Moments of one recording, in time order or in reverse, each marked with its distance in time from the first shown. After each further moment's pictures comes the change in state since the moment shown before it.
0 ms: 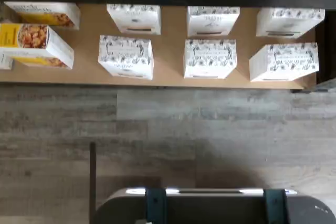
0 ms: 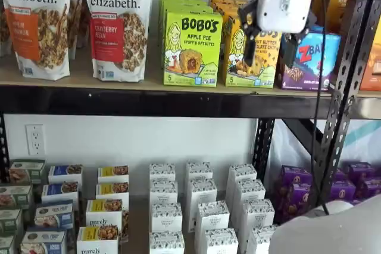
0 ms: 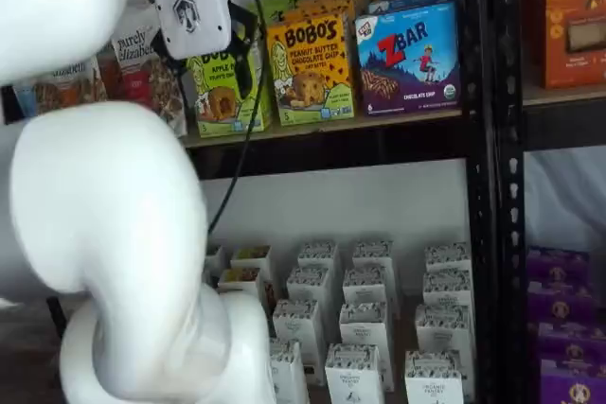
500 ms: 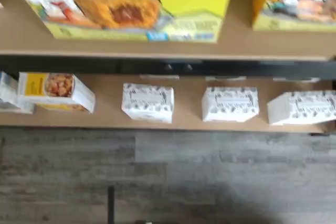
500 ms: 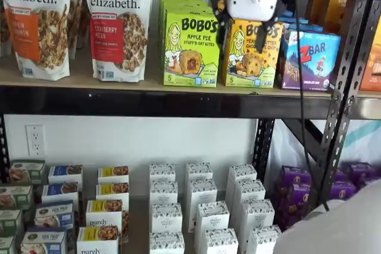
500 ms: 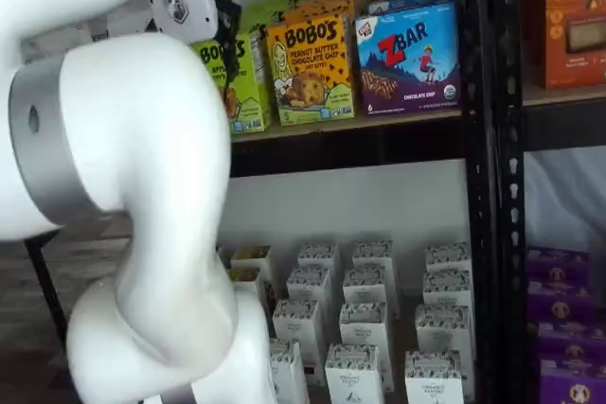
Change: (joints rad) arm 0.113 0.142 -0.069 -0.031 -0.161 0.112
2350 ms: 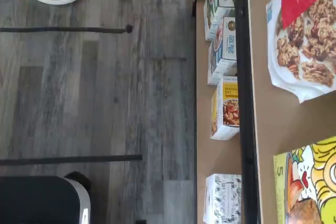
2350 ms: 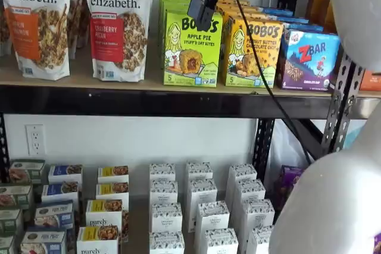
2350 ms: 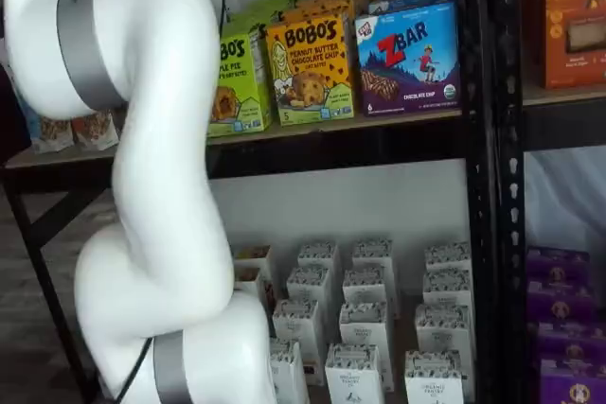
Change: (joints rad) arm -0.122 0.411 -0.374 0.339 0.043 -1.628
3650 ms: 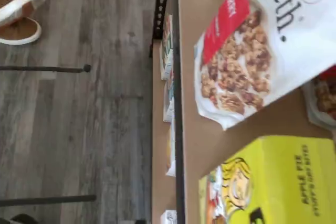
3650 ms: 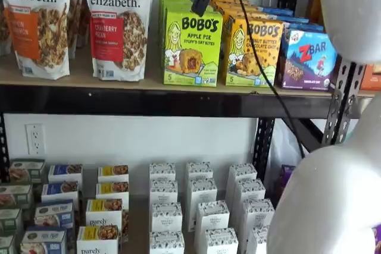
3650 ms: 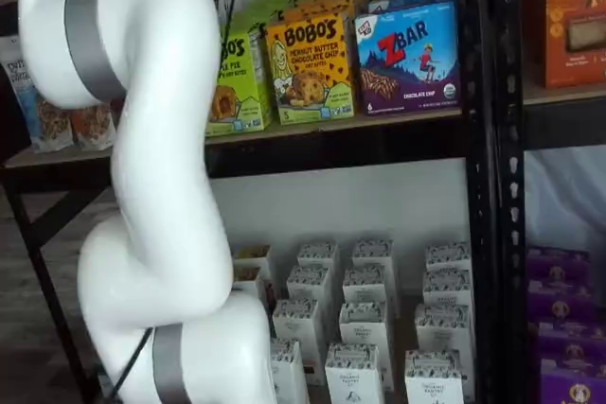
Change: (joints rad) arm -0.090 0.055 -0.050 0.102 -0.115 -0.071
